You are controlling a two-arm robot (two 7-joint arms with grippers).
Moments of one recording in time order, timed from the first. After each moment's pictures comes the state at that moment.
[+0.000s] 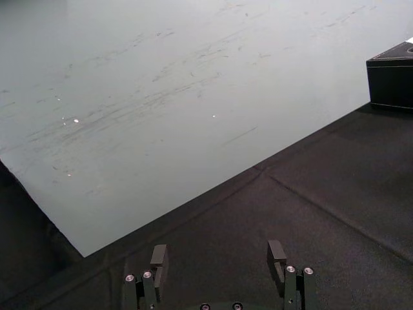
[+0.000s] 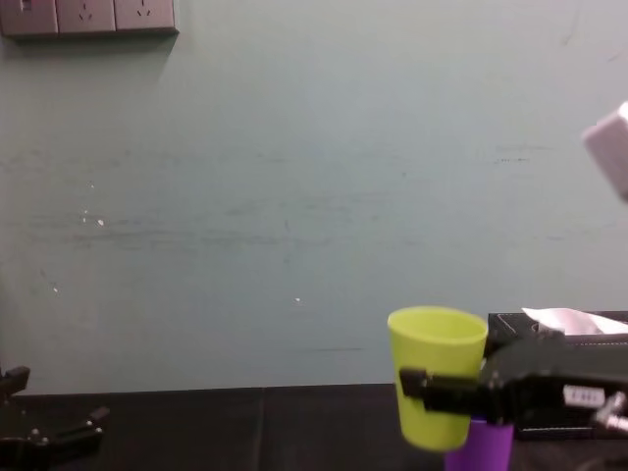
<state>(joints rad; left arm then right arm) -0.20 0.60 0.45 -1.41 -0.25 -0.12 0.03 0.24 0.45 -0.39 -1.61 0.27 0.16 0.42</state>
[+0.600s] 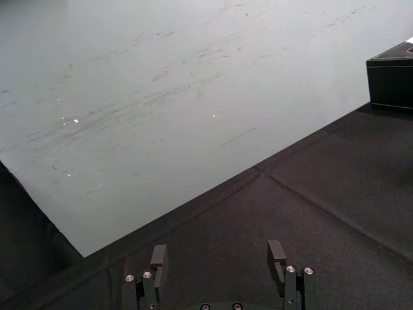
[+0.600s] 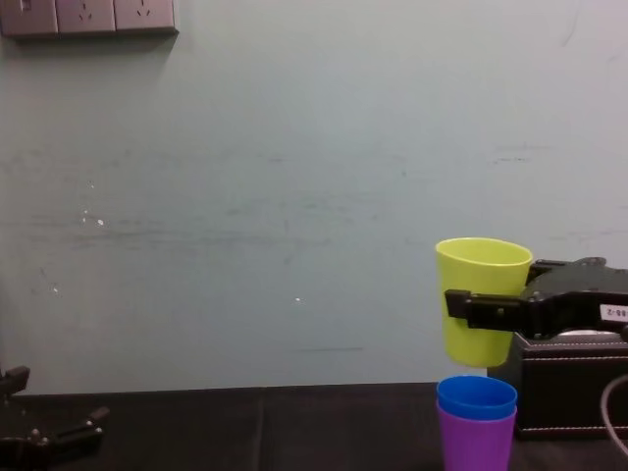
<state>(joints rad) -0.20 0.60 0.45 -1.41 -0.25 -0.12 0.03 0.30 0.46 -0.33 -1.58 0.29 0.16 0.40</state>
